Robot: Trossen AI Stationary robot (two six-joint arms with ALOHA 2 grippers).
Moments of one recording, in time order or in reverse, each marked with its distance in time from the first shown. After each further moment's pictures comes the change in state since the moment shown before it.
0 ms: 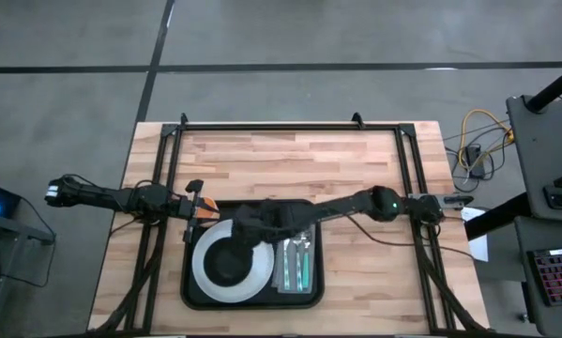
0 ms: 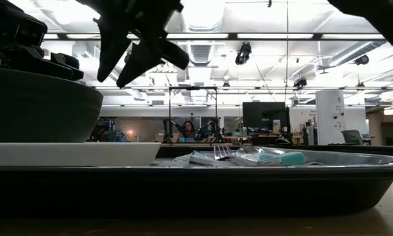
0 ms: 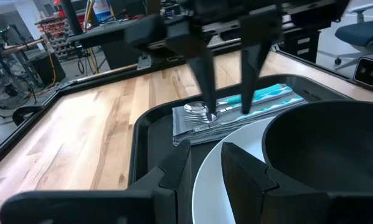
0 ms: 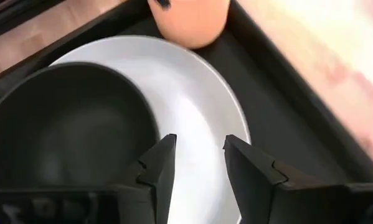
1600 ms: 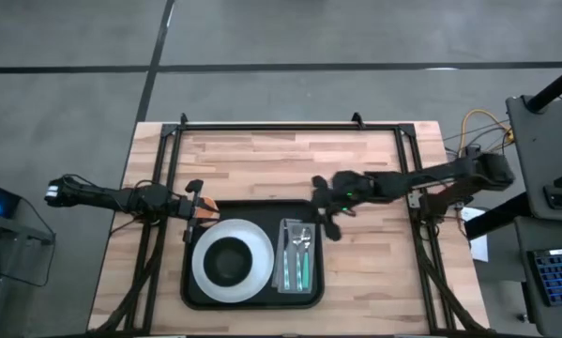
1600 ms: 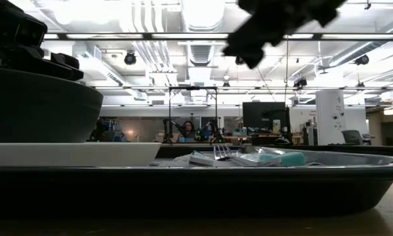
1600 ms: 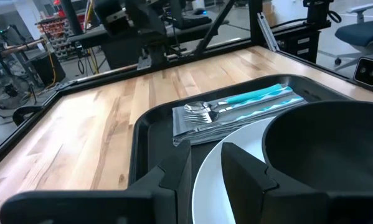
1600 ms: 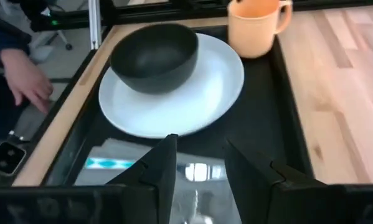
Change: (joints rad) left arm 0.000 0.000 0.000 0.000 0.000 0.000; right arm -0.189 -1.015 -1.469 0.933 -0.512 -0.622
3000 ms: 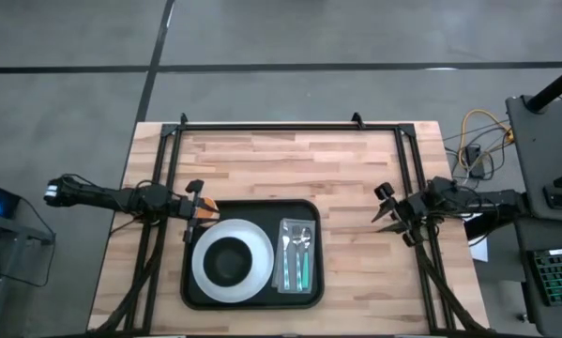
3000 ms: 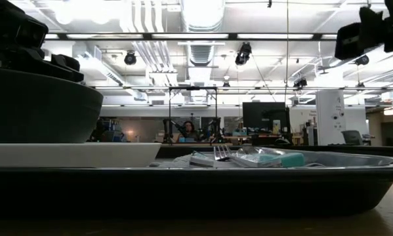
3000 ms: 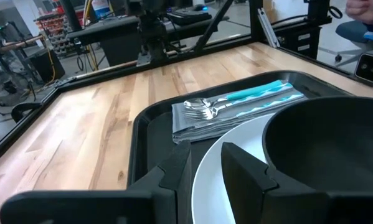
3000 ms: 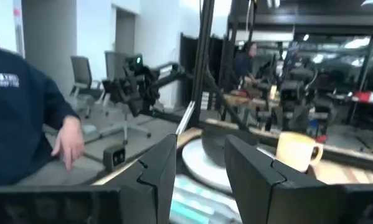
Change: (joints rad) left arm 0.000 0.008 0.000 0.002 0.000 0.000; right arm 0.000 -1.402 -0.872 0.180 -0.272 -0.102
